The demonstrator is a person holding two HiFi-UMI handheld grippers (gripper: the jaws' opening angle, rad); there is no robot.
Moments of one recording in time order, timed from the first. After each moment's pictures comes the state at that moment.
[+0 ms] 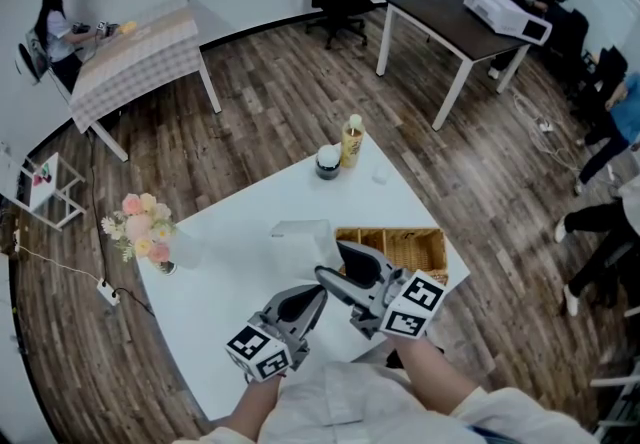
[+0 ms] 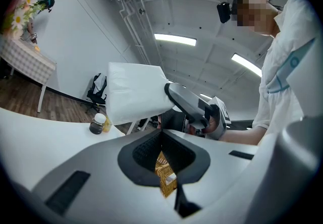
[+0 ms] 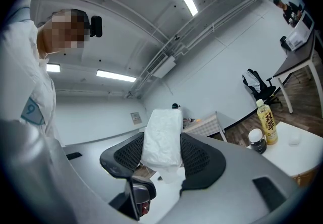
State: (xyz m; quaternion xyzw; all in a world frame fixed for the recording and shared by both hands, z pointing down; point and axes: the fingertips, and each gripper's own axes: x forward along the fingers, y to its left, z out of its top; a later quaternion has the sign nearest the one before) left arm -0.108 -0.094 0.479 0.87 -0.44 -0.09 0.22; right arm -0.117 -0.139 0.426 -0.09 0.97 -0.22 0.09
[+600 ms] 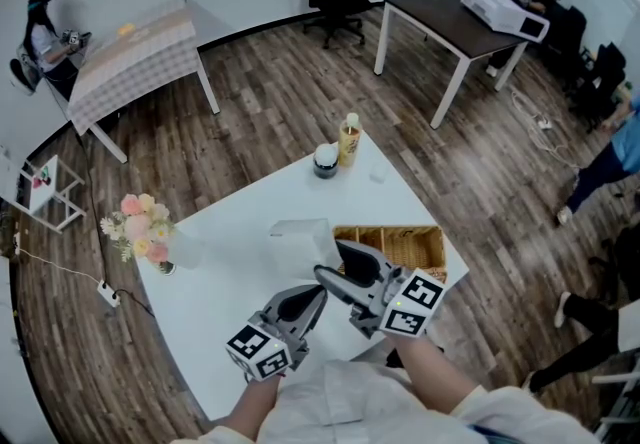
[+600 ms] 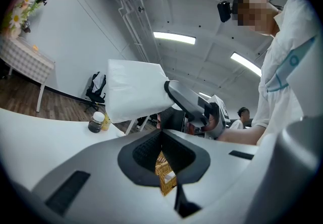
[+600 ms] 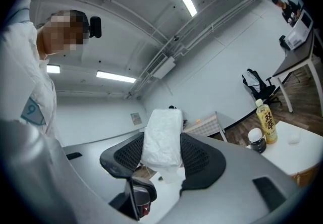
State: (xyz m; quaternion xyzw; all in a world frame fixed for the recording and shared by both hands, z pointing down) left arm -0.103 -0.091 0.482 0.87 -0.43 -0.08 0.22; right arm -0.114 -0.138 0.425 -0.09 0.96 -0.23 0.10
